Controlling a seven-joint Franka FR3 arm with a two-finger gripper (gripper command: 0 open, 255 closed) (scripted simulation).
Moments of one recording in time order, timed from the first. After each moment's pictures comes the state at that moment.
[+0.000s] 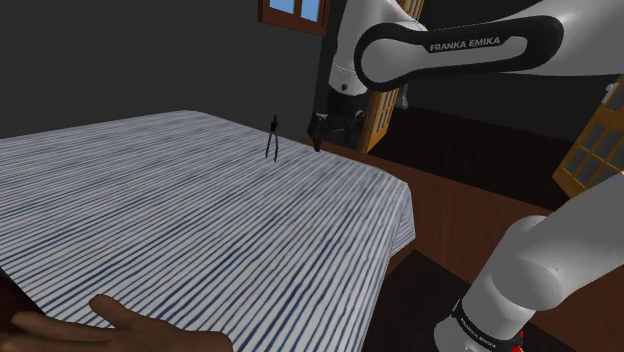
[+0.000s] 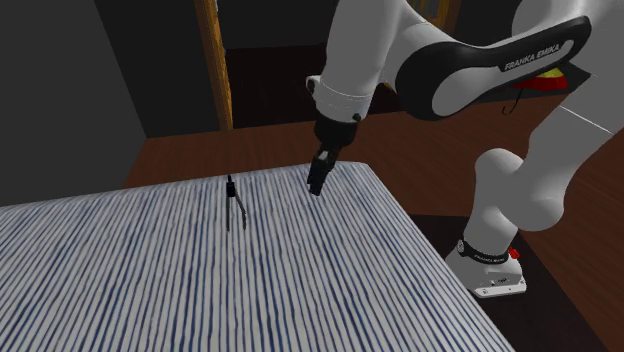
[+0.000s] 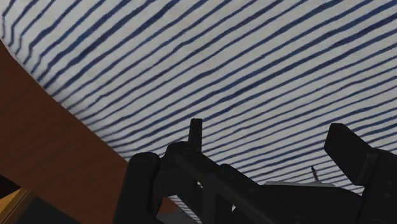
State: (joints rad) arm -0.03 -0.39 0.27 -2.16 -0.07 1.93 0.55
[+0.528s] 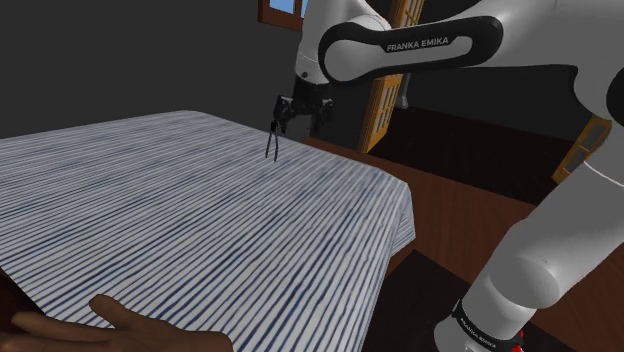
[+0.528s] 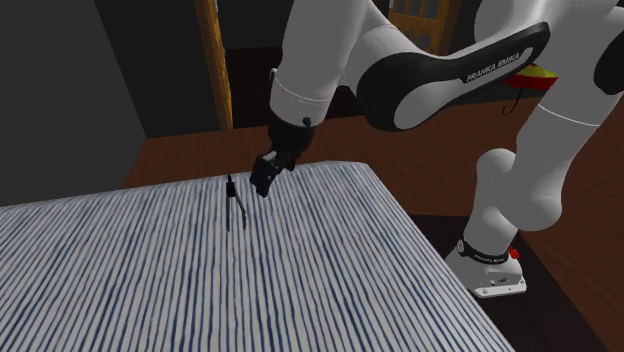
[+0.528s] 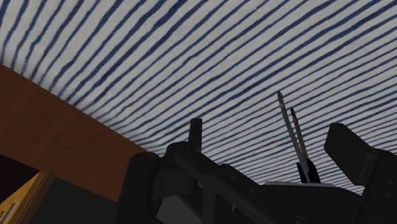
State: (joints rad) arm -0.07 -0.17 0.37 -1.95 -0.21 2.03 0.81
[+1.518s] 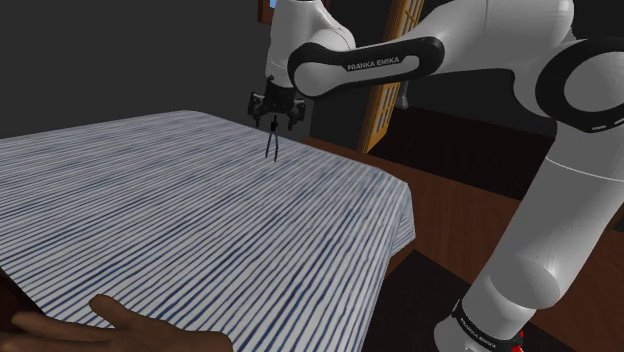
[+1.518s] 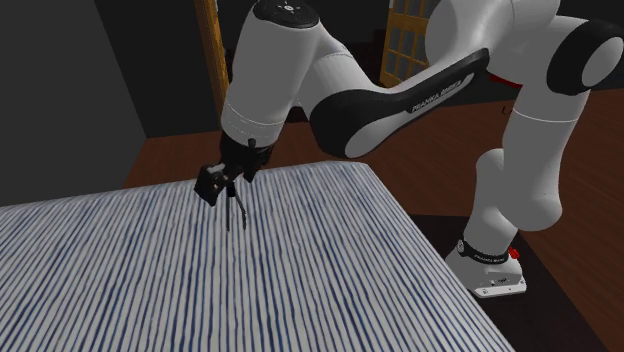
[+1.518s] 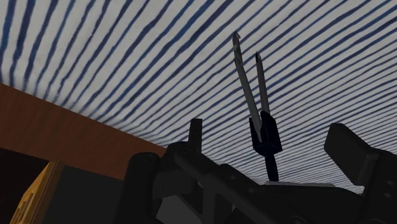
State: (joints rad) arm -0.06 0.07 0.42 -1.75 -0.42 2.11 1.07
